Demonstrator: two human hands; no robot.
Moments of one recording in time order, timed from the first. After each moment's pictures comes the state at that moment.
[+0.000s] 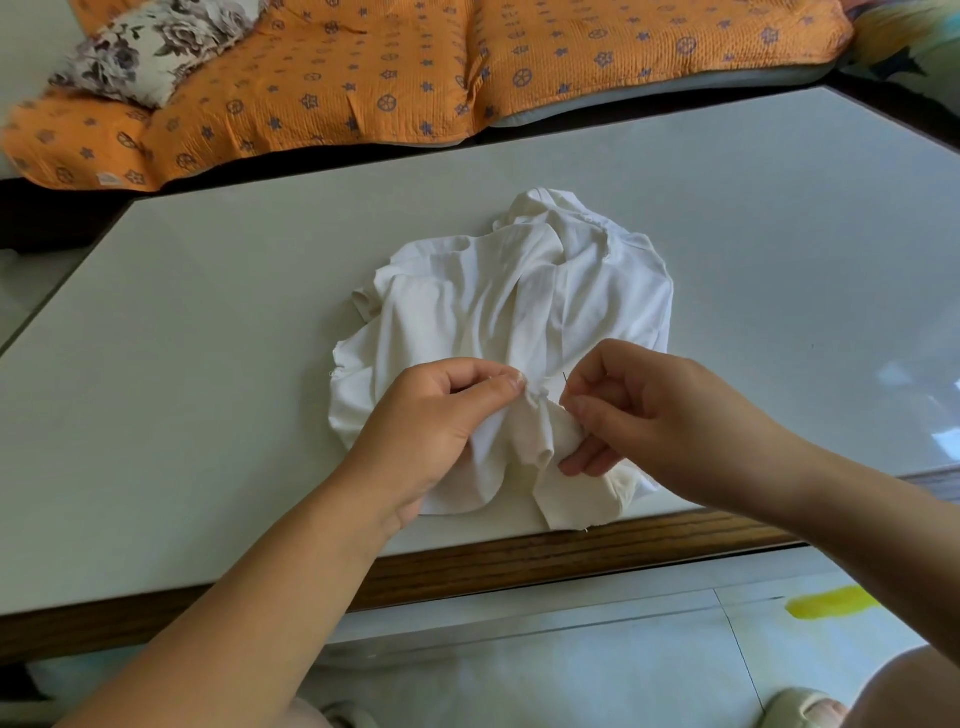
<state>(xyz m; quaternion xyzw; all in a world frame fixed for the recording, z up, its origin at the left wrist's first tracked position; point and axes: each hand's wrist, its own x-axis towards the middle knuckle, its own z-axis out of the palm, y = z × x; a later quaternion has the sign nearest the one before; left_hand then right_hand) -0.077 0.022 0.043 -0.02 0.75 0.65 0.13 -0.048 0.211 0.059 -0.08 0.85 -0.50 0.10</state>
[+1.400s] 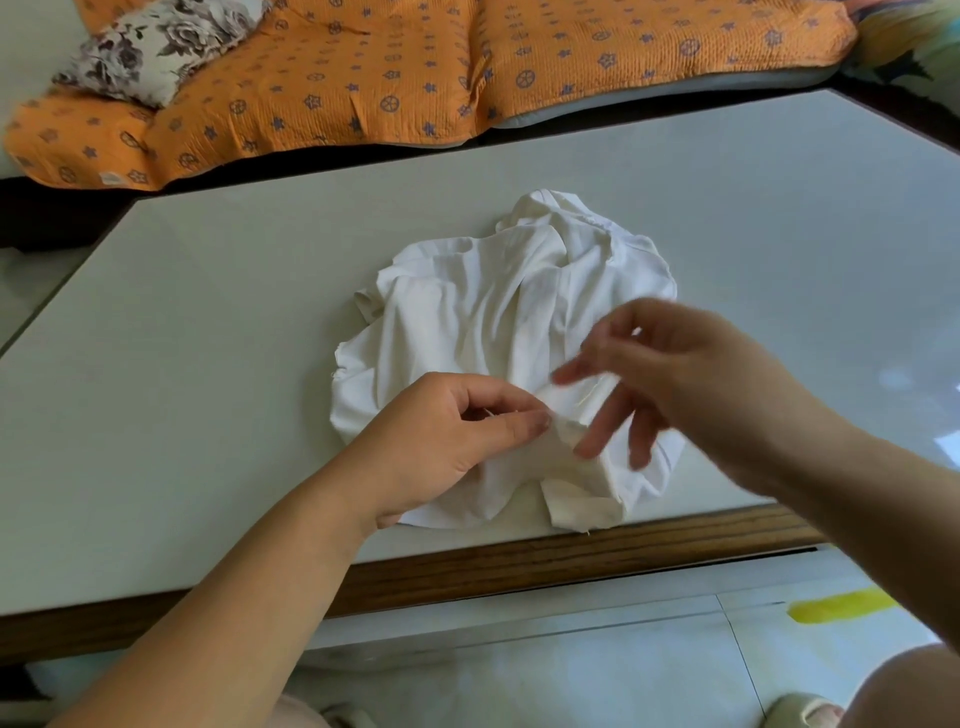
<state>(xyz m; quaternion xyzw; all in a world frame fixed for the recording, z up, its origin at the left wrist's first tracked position) -0.077 0.010 0.049 0.10 0.80 0.54 0.22 -0.059 0.210 0.080 0.03 0.78 -0.62 0.09</state>
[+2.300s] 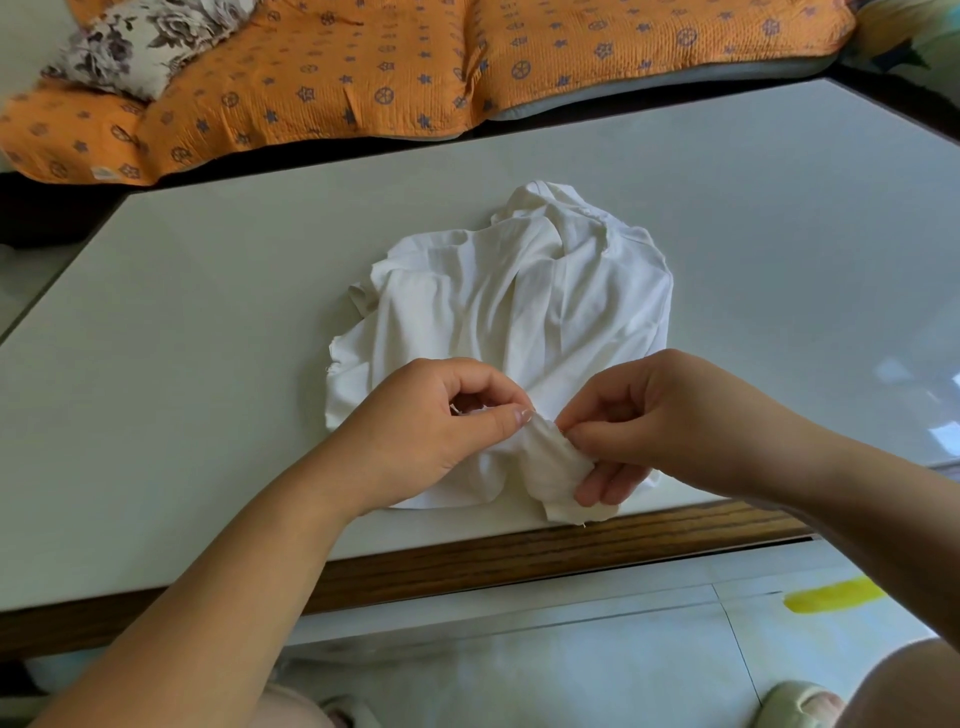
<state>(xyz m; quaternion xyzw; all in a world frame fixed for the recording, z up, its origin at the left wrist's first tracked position) -0.079 0.005 0.053 0.14 0.85 0.48 0.16 -0.047 0.215 0.070 -0.02 0.85 -0.49 0.22</state>
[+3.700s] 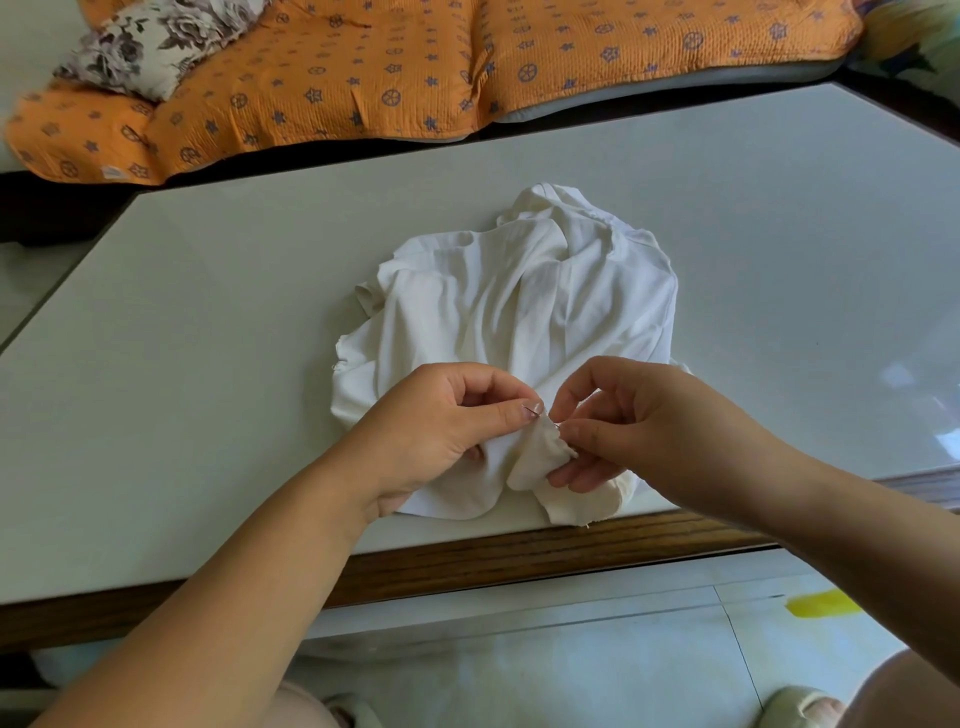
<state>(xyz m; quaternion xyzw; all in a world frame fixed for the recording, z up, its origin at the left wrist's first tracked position) -0.081 0.012 0.045 0.07 0.78 0.58 0.22 -0.044 0.204 0.060 -0.02 0.81 -0.56 0.17</state>
